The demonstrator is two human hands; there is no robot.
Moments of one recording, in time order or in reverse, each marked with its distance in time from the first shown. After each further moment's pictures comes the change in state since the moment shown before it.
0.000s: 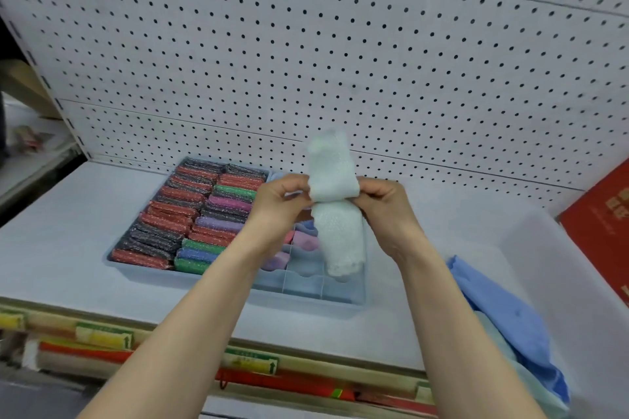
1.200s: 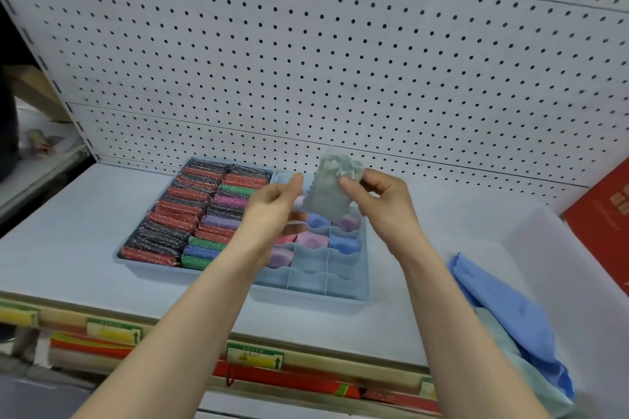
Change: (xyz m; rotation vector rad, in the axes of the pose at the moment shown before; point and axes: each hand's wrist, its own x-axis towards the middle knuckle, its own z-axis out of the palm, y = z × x) left_hand -0.011 0.002 -0.013 0.044 0.121 -0.210; right_hand -0.008 -0.008 0.005 -0.187 0.097 -0.100
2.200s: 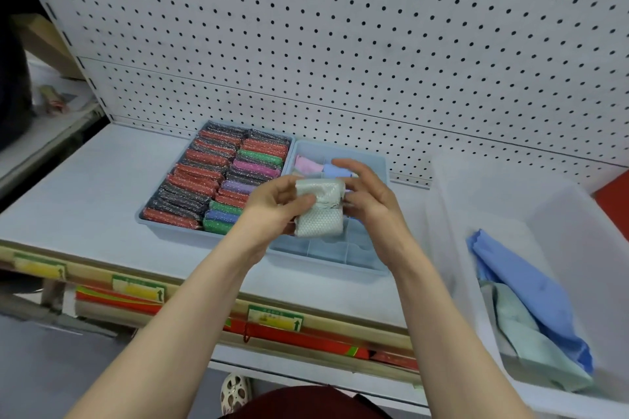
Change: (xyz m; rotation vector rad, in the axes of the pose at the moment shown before) left_hand -0.019 -0.031 -0.044 0.019 -0.162 0.028; right_hand -0.035 0.029 0.044 0.223 -0.231 0.142
